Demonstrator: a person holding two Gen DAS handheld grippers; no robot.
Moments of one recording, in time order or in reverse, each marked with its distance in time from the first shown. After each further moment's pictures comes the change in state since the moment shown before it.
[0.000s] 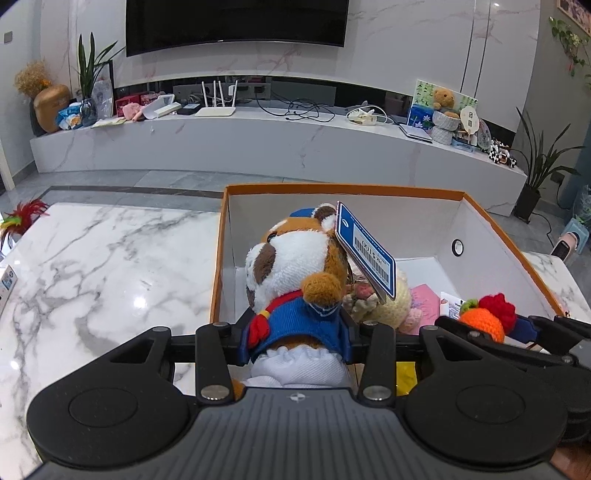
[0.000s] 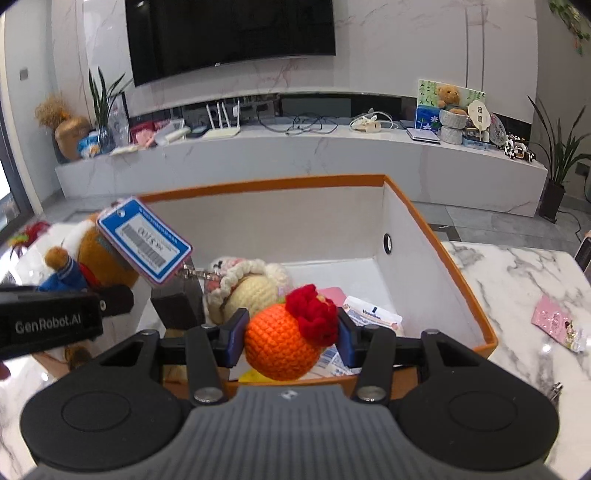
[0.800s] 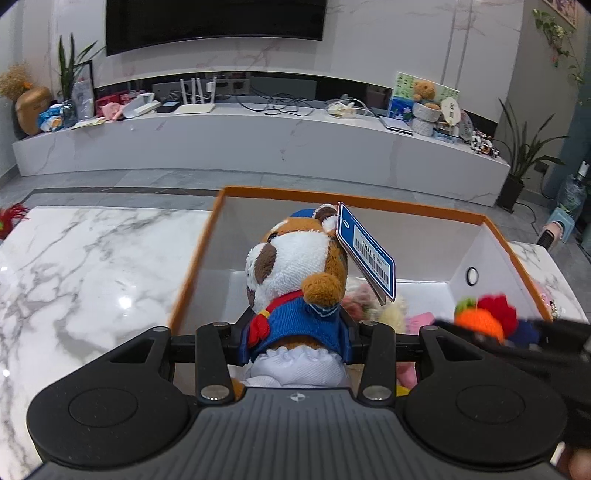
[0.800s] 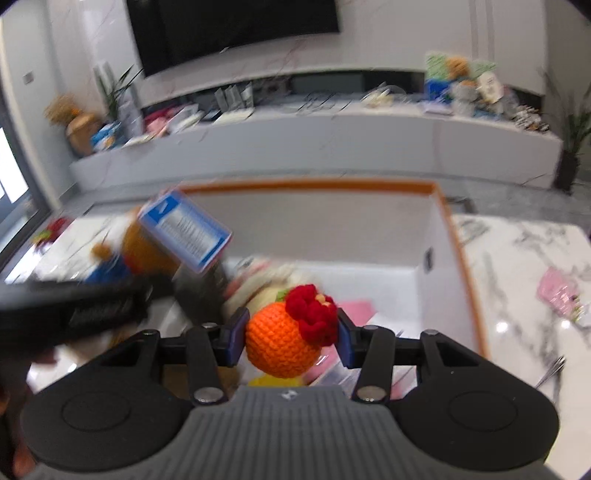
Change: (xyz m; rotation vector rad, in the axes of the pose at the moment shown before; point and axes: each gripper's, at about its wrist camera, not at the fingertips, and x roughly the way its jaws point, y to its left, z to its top) left arm 0.007 -0.019 -0.003 0.043 0.015 -0.061; right arm -0.018 -0.017 -0.003 0.061 0.038 0.033
